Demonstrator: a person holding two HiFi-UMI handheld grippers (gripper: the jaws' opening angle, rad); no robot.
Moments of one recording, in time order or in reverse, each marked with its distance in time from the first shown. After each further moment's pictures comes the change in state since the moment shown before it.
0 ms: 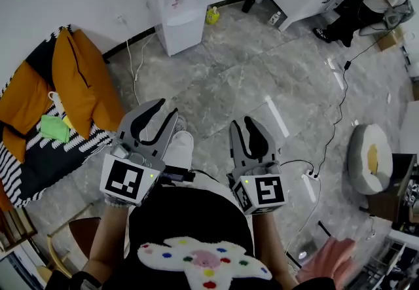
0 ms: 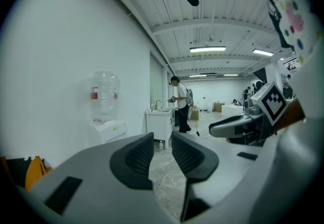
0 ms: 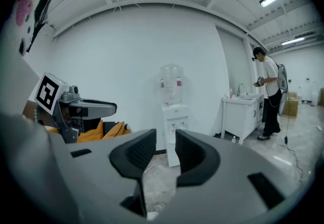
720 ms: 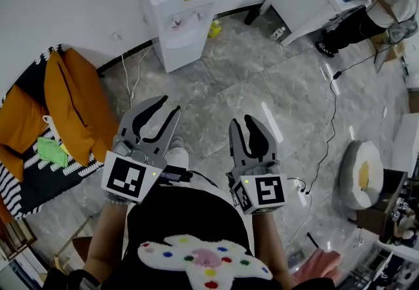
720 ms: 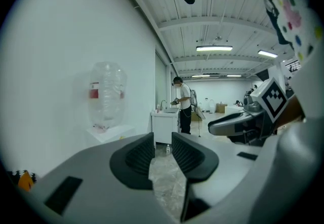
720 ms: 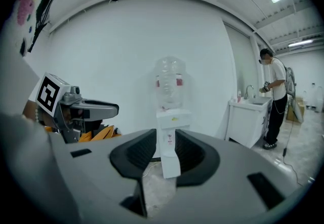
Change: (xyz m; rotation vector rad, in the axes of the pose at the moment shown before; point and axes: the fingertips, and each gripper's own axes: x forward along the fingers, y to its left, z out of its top) left arm 0.131 0.134 0.023 -0.006 0.000 -0.010; right arm 0.174 -0.042 0.063 -0.039 0.017 -0.001
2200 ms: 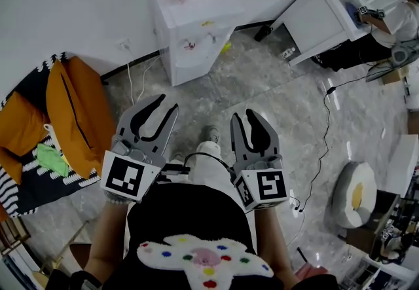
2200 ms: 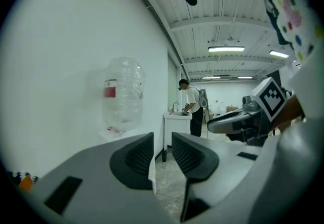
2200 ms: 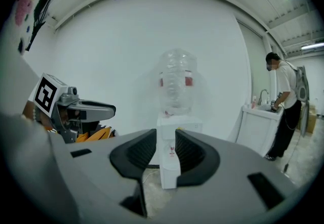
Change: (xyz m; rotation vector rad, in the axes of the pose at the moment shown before) left arm 0.048 0.113 0.002 -0.052 -0.026 0.101; right arm 0.131 0.001 0.039 -0.059 0.015 0.069
